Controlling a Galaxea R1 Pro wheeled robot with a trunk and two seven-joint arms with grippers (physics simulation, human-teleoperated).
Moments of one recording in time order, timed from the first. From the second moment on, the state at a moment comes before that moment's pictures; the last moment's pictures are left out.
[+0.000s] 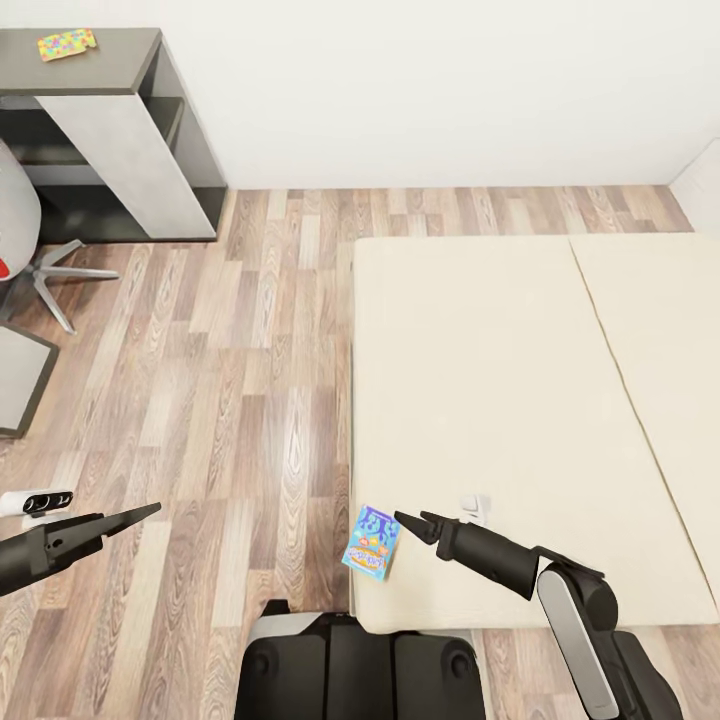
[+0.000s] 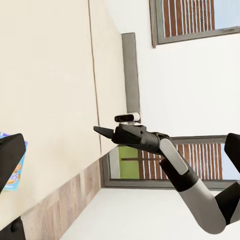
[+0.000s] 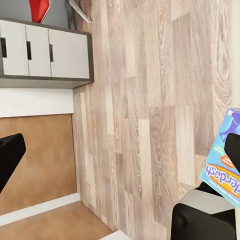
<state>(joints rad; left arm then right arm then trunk) -0.27 0.45 0.43 -1.41 0.45 0.95 -1.57 -0.26 -0.04 -0.01 -1.57 -0.49 0.79 0.62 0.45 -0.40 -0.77</state>
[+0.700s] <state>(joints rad) -0.27 0.45 0.43 -1.41 0.45 0.95 -1.57 -0.26 -0.03 -0.01 -1.57 -0.49 0.76 0.62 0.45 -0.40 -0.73</state>
